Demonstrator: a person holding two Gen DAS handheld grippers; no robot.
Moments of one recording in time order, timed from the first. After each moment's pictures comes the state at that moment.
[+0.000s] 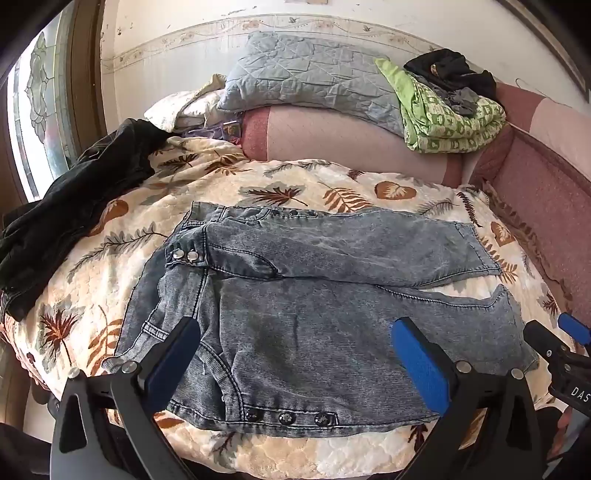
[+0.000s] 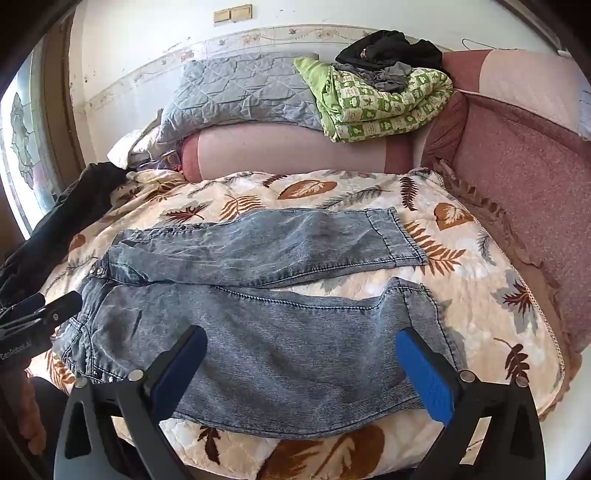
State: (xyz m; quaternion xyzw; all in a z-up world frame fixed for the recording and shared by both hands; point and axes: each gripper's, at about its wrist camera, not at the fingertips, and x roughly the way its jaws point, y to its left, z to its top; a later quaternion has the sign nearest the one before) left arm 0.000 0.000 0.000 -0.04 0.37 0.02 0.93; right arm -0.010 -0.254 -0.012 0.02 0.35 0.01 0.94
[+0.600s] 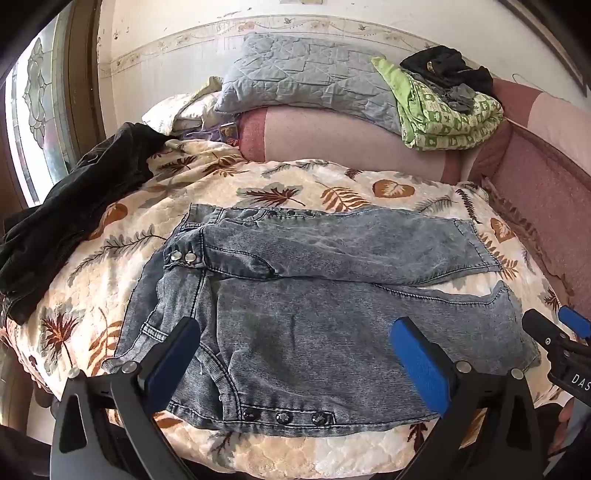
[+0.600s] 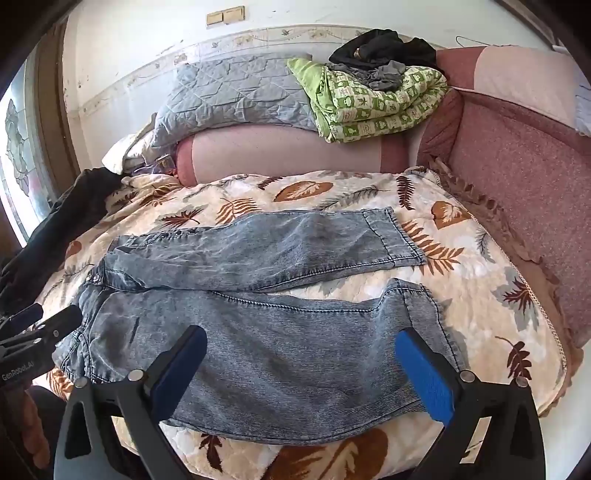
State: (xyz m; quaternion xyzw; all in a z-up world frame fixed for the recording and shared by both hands) left arm 0.000 -0.008 0.000 -0.03 0.37 0.02 0.93; right arm -0.005 -0.254 -0.013 0.03 0.35 0.00 0.94
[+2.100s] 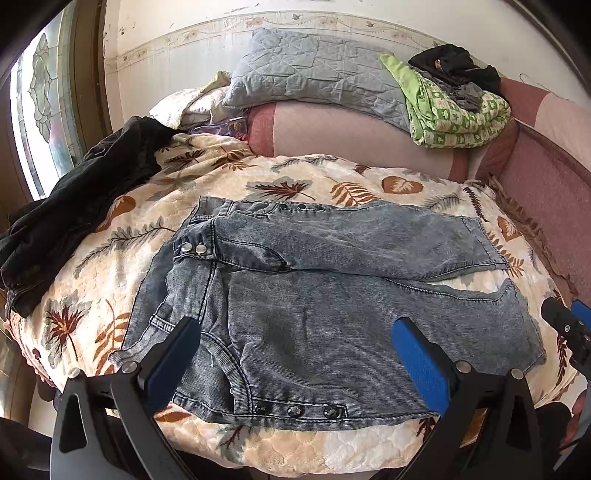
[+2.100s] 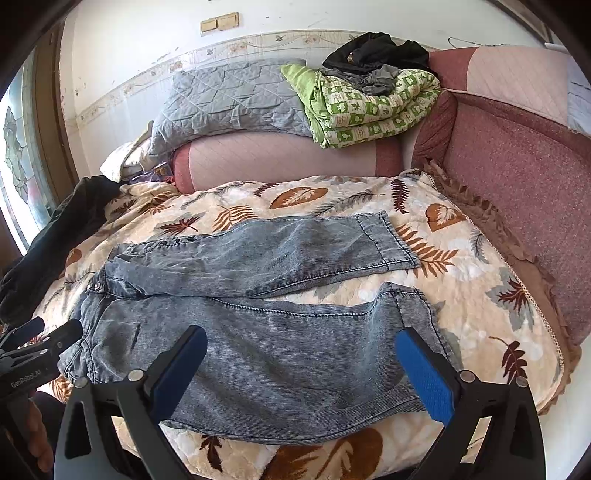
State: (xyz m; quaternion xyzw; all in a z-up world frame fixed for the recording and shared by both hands) left arm -0.004 0.002 -0.006 -0.03 0.38 0.03 0.93; right arm -0.010 -0.260 -0.002 0.04 0.34 0.00 0.94
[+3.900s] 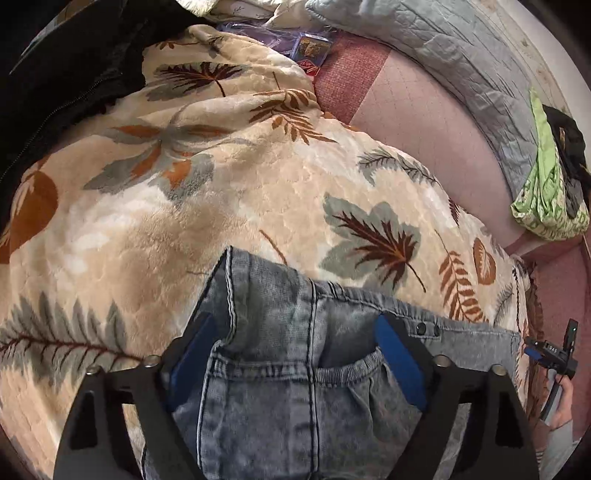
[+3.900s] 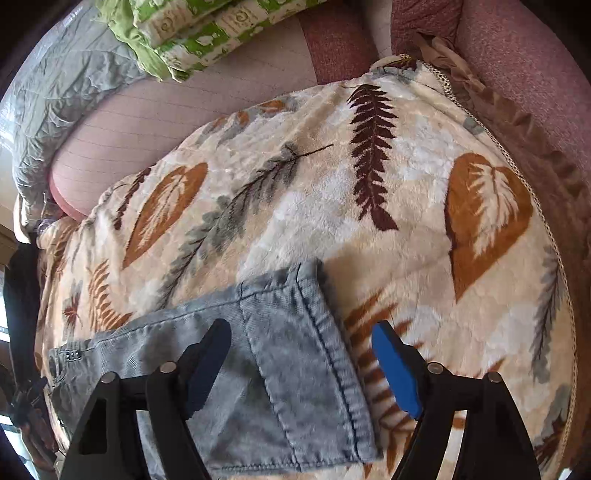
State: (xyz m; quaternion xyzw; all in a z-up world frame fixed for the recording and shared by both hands) left arm 0.294 0.205 -0.079 -0.22 0.52 0.00 0.83; right arm 0.362 -0.457 -0.089 0.14 0.57 -0.02 0.81
